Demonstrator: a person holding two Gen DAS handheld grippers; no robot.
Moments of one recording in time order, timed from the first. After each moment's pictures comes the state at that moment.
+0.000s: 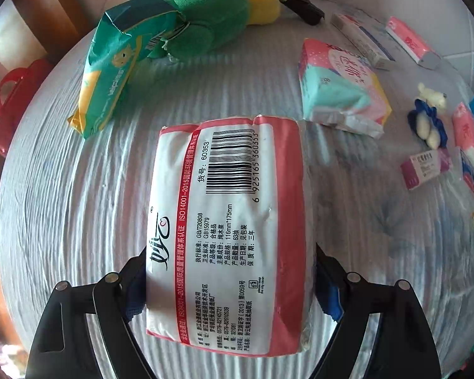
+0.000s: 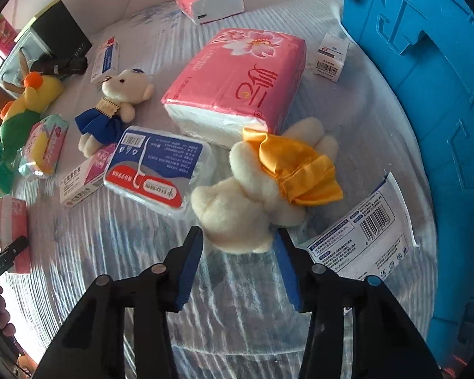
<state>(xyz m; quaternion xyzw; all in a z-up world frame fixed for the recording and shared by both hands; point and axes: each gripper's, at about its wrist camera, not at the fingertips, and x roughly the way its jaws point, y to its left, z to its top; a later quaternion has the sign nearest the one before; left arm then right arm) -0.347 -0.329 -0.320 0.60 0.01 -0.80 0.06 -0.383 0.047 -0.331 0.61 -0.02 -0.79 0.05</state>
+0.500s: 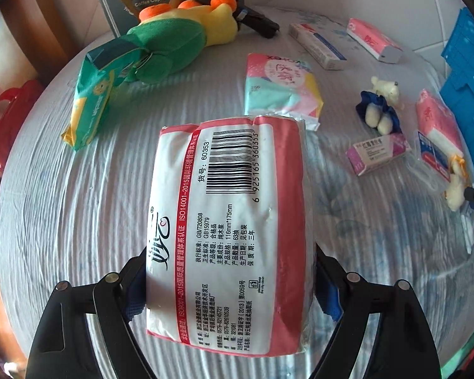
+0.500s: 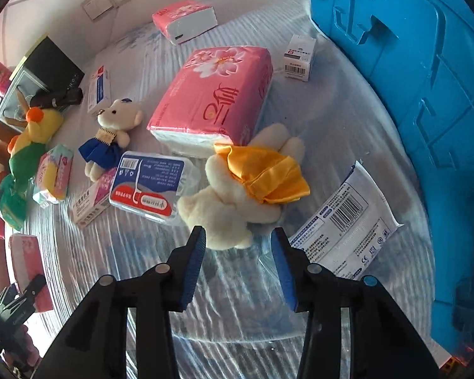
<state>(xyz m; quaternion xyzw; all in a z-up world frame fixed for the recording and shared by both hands) -0.334 -0.291 -0.292 0.57 0.00 -0.82 0.02 -0.390 0.080 -0.313 0.60 -0.10 -0.80 0.04</state>
